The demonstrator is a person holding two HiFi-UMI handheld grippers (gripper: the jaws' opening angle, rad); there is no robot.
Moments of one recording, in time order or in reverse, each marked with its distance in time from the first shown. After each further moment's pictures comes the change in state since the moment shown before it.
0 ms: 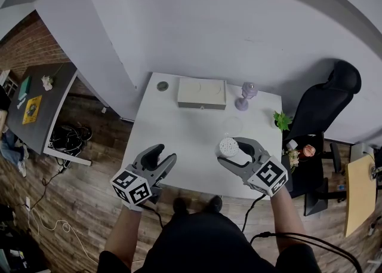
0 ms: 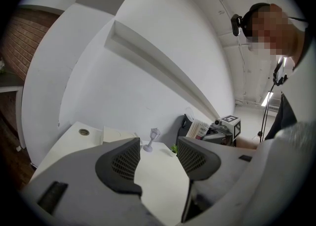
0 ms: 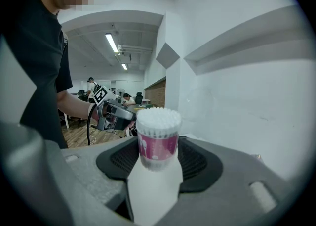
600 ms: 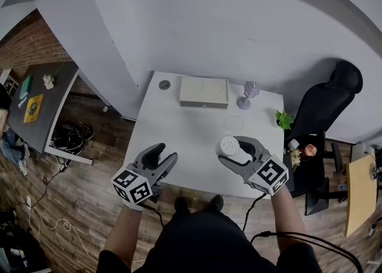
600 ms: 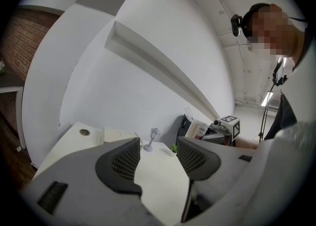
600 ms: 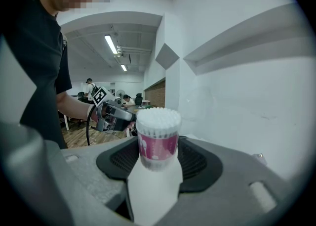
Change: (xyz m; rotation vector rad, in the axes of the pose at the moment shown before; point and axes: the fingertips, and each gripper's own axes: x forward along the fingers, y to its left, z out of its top) left arm -0.004 0.001 0.001 0.002 0.001 0.000; right arm 0.004 0.000 0.001 0.017 -0.006 -0.007
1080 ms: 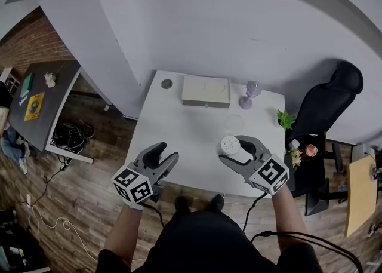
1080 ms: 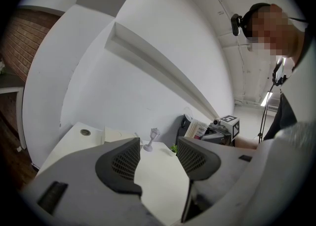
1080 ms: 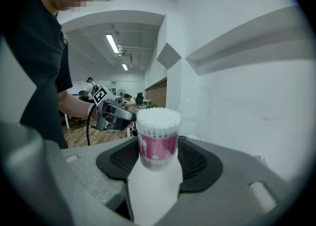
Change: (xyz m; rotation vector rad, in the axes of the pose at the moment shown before) left arm -0.009 0.000 0.000 0.002 -0.001 -0.003; right arm 0.004 0.009 0.004 -0.016 -0.001 0.011
